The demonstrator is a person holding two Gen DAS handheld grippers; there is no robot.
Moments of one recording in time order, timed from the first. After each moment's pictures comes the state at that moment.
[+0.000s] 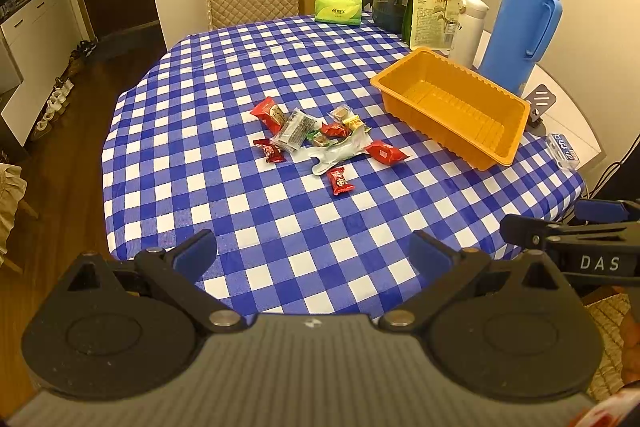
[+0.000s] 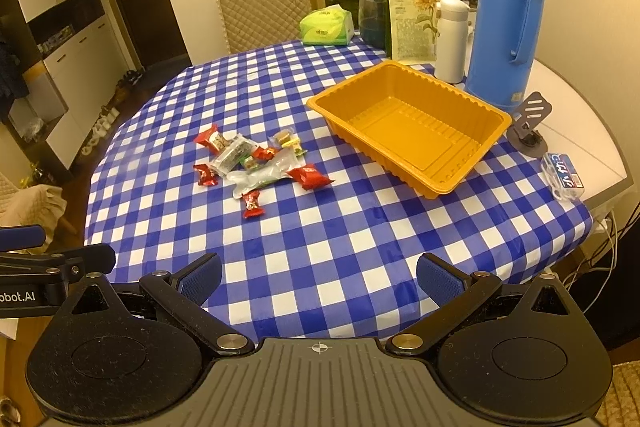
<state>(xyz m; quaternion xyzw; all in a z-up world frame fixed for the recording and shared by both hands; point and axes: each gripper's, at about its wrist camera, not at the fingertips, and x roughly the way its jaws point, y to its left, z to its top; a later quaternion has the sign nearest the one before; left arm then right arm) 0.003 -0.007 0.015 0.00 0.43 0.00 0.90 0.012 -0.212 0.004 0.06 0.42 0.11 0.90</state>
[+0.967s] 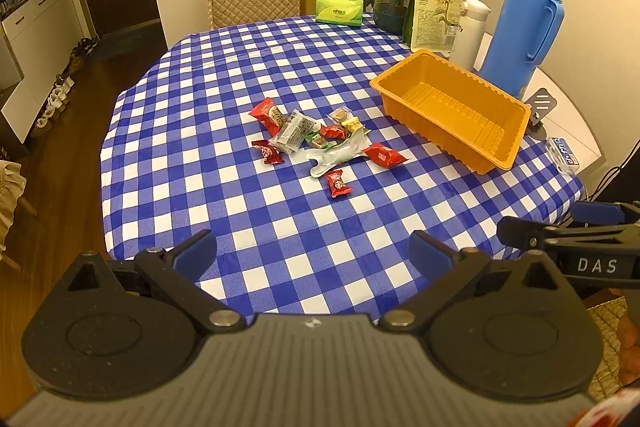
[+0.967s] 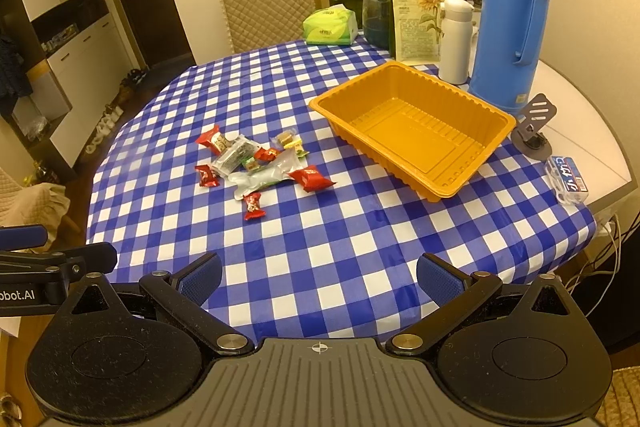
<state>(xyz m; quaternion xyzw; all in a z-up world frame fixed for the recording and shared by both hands) 0.002 -0.006 0.015 0.00 0.43 0.00 0.91 0.013 -0.211 0.002 0.06 0.42 0.11 0.90</state>
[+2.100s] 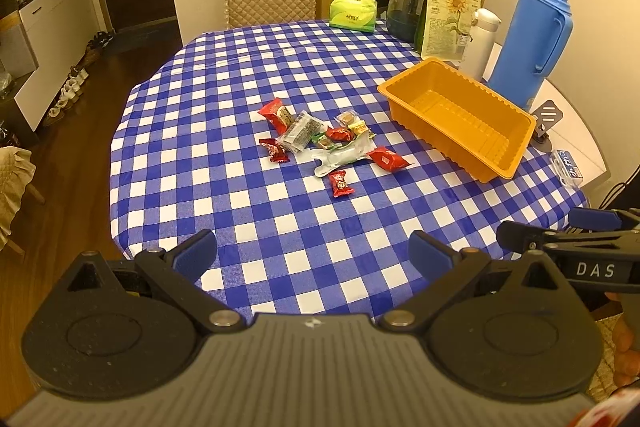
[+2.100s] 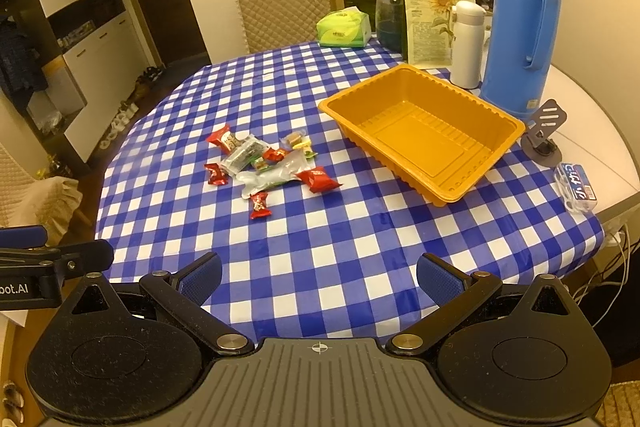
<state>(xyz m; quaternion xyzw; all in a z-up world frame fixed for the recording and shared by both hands) -0.005 -0.010 0.018 -0.02 0.42 0.02 0.91 0.010 -0.216 0.002 0.06 0.41 0.13 0.90</state>
